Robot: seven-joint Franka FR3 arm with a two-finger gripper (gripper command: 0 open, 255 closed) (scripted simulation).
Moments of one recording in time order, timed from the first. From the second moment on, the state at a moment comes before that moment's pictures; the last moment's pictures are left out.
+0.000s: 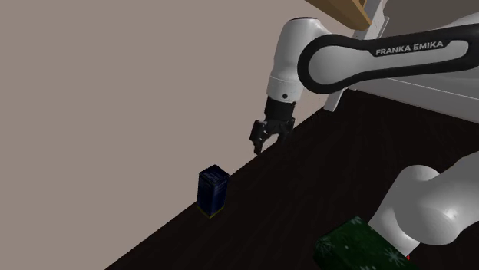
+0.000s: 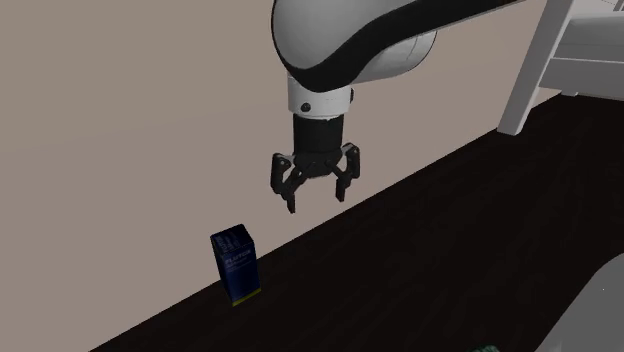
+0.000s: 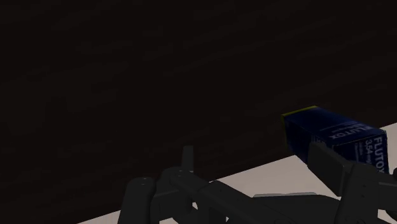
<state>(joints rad) 0.12 -0.48 0.29 -2.38 0.18 1.89 0.43</state>
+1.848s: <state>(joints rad) 0.17 -0.06 0.50 -2.22 0.10 2.16 0.72</state>
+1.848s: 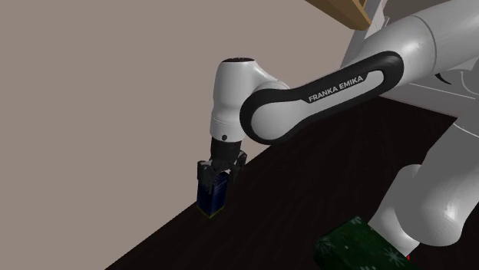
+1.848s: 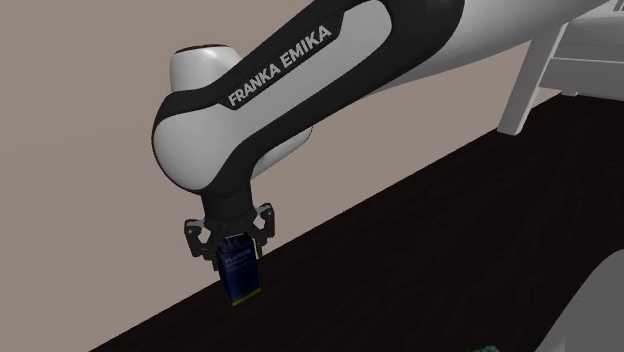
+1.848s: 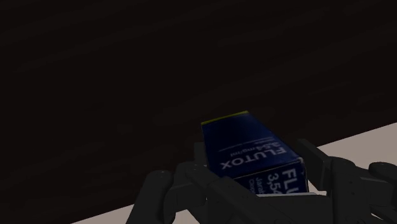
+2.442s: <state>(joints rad) 0.17 -0.06 0.50 -2.22 0.10 2.16 0.72</state>
